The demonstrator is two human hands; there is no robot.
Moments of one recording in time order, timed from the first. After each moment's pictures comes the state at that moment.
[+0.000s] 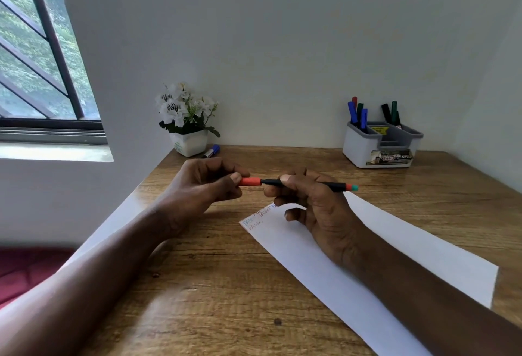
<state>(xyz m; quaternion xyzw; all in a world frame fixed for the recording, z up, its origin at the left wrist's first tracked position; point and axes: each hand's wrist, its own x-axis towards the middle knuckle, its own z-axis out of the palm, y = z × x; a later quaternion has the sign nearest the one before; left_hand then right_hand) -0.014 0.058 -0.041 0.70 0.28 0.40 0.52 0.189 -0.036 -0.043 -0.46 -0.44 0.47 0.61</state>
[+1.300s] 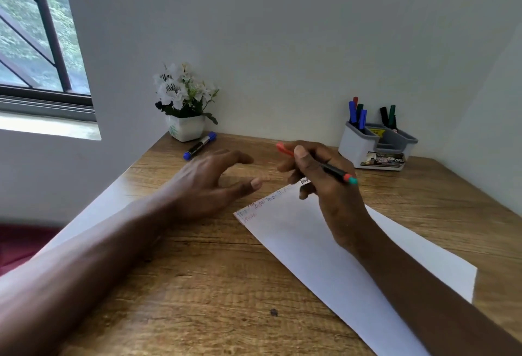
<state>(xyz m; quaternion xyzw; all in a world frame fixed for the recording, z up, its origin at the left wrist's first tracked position) -0.008 0.065 -0.043 0.89 0.35 0.25 0.13 0.204 -0.031 -0.040 -0.48 -0.59 0.23 0.60</state>
